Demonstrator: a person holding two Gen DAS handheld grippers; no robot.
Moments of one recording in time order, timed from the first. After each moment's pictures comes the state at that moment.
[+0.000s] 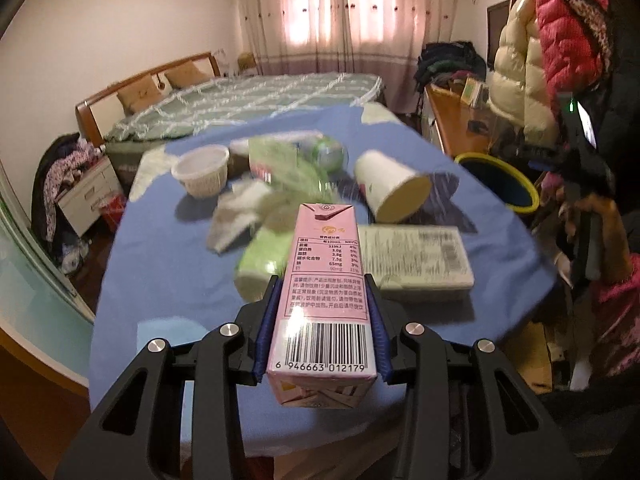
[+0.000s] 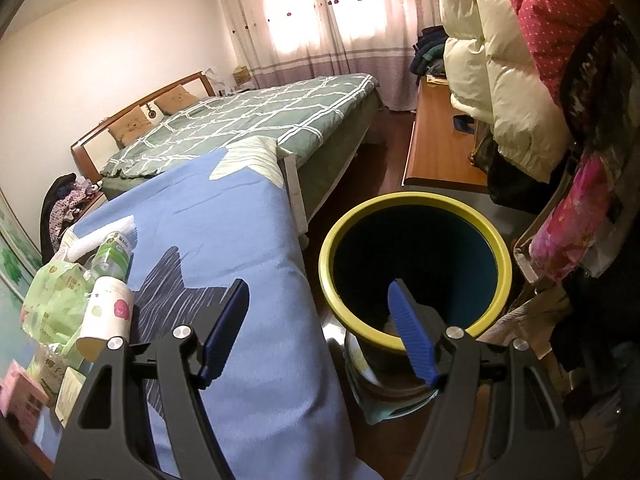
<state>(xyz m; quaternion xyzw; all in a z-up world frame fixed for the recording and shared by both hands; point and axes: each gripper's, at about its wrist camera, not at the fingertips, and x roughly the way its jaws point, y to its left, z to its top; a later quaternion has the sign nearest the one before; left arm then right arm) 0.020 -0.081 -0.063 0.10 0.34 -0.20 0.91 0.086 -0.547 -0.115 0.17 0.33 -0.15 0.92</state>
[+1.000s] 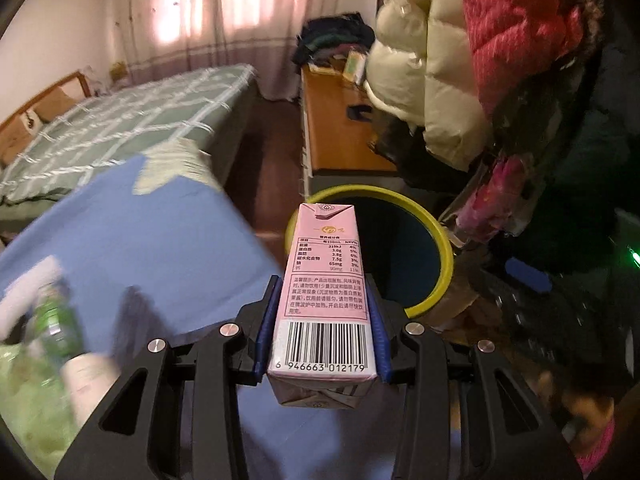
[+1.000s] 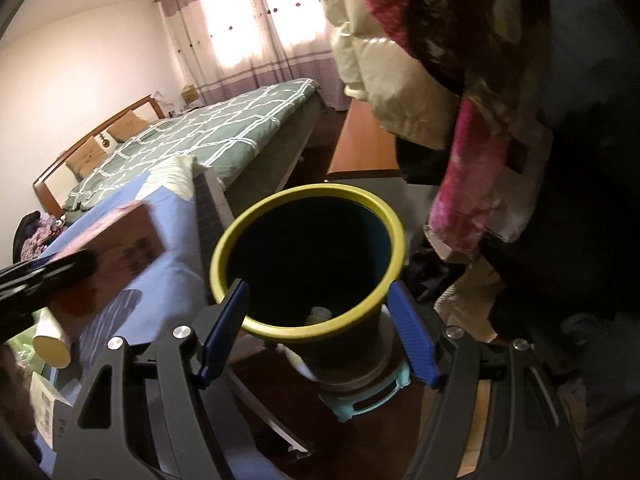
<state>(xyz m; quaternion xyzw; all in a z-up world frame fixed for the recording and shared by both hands) 0.143 -0.424 -0.071 0.14 0.38 -0.40 0.82 0.021 -0.631 -0.139 0.20 0.32 -0.24 0.90</state>
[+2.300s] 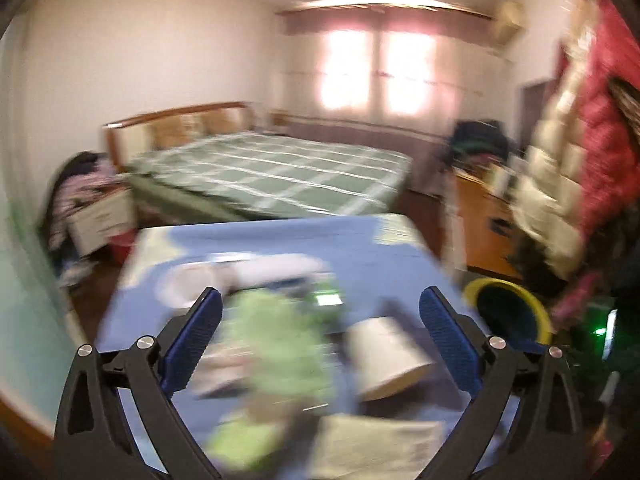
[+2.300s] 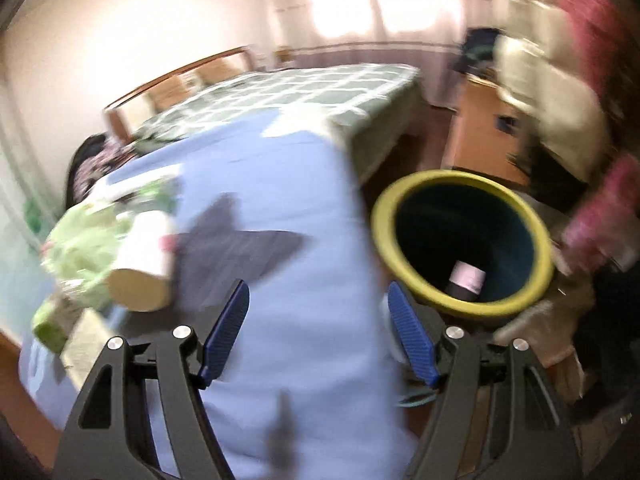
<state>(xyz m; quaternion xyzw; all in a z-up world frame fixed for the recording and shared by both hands) 0.103 -0.114 0.020 0.02 0.25 -0.13 0.96 0.092 -0.463 -0.125 0.11 0.36 -0.05 0.93</state>
